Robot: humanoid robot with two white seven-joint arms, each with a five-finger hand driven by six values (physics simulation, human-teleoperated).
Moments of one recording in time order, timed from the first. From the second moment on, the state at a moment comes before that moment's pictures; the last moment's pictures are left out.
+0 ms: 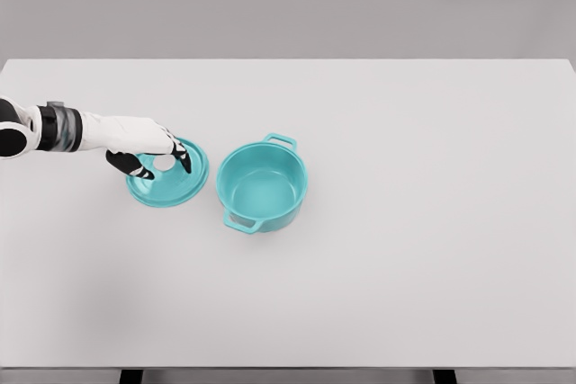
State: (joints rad) left arm -0.92 0.75 -1.03 -1.17 -0.29 -0.61 -0.61; right arm 0.02 0.00 0.51 -0.09 0.16 -0.04 0.31
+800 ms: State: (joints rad) left arm -0.99 0.76 -1.05 -1.20 -0.25 -0.61 -0.61; right arm 0.02 0.00 0.51 -0.09 0.16 -0.04 0.31
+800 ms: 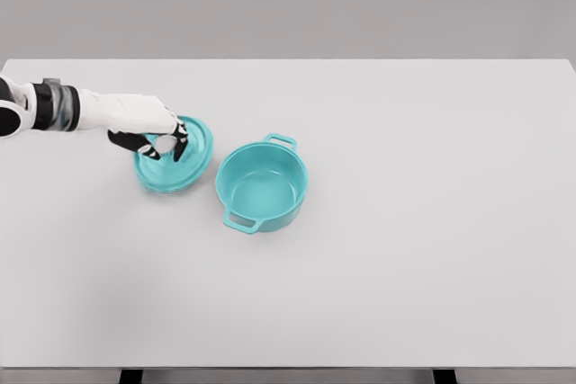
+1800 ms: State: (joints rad) left arm -1.03 0.78 -1.06 -1.44 -0.06 -0.61 -0.61; right arm 0.02 0.00 0.51 -0.09 0.16 -0.04 0.31
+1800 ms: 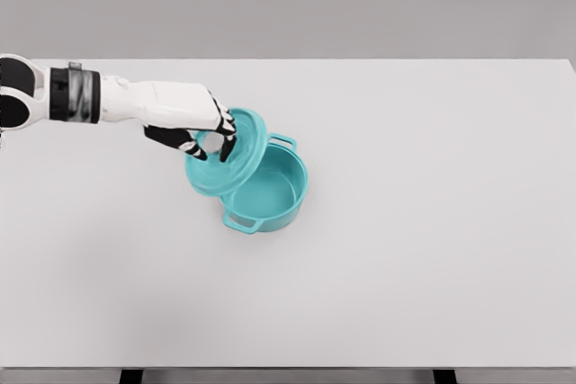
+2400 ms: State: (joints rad) left arm -1.03 0.72 -1.08 -1.43 -0.06 -0.61 -0.61; right arm 0.02 0.00 0.51 -0.09 0.16 -0.04 0.31
